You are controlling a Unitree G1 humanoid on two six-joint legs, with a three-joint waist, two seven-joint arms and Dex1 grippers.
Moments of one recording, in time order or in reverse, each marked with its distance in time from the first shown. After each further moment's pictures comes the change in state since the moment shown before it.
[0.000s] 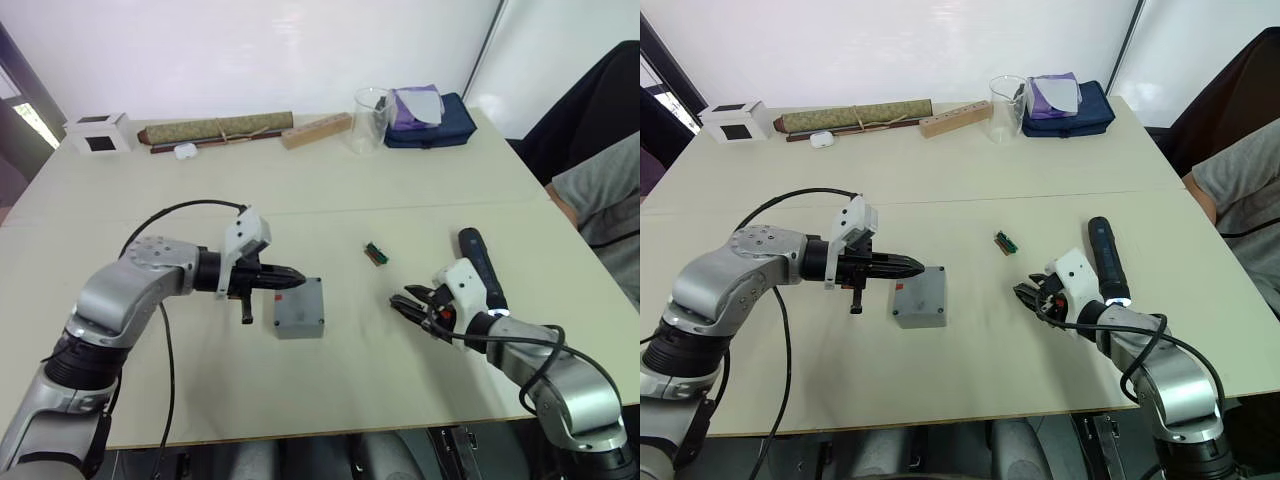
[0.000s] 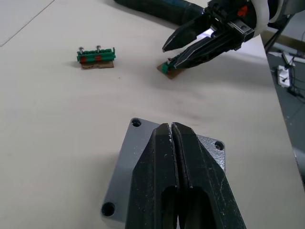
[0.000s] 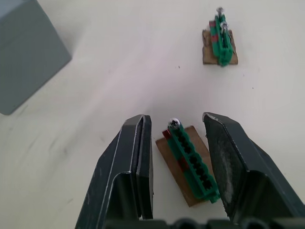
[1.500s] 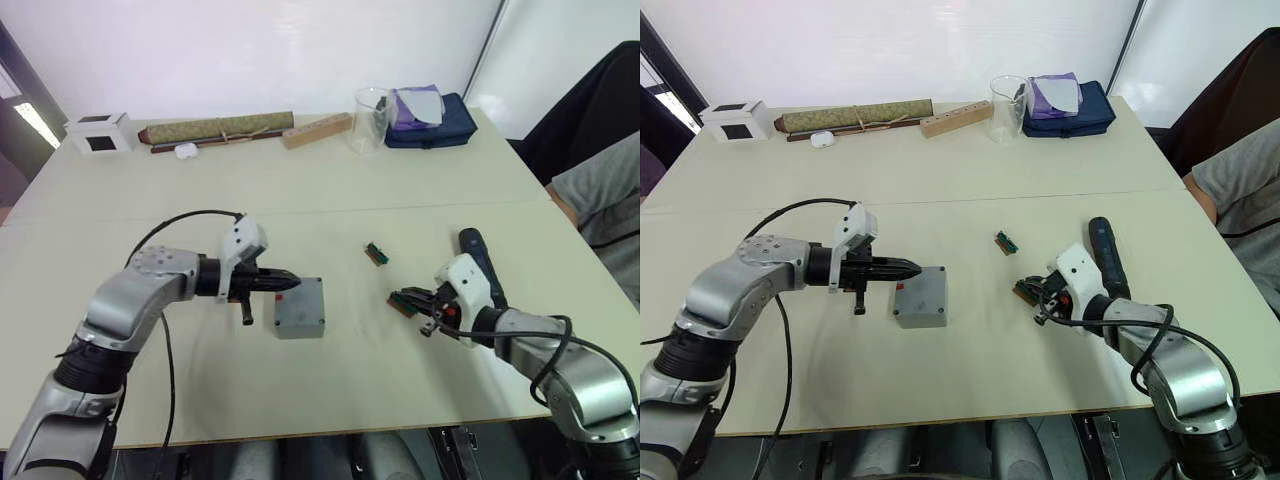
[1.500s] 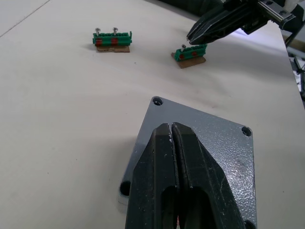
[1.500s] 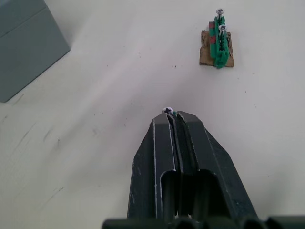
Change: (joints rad) left arm 0.042 -0.033 -0.005 0.077 0.059 -0.084 0.005; right arm -0.024 -0.097 0.004 0.007 0.040 -0.012 0.019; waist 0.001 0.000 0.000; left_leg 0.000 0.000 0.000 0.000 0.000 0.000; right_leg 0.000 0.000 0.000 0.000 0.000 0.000
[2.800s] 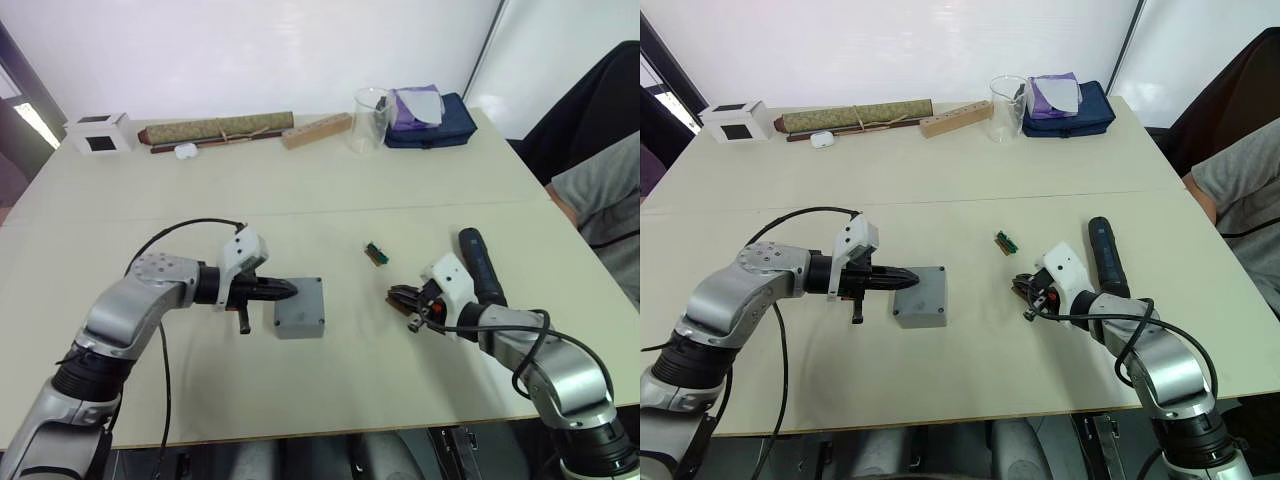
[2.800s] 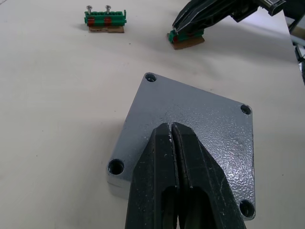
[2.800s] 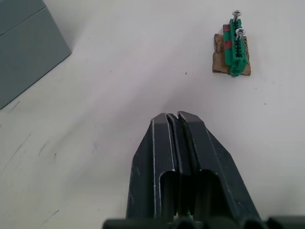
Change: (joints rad) left arm 0.036 0.013 -0.016 -0.022 0.033 0.004 -0.009; right arm -0.062 0.033 0.073 0.079 -0.038 -0.044 -0.001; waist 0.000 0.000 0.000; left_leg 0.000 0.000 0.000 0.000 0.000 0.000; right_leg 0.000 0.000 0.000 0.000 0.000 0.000
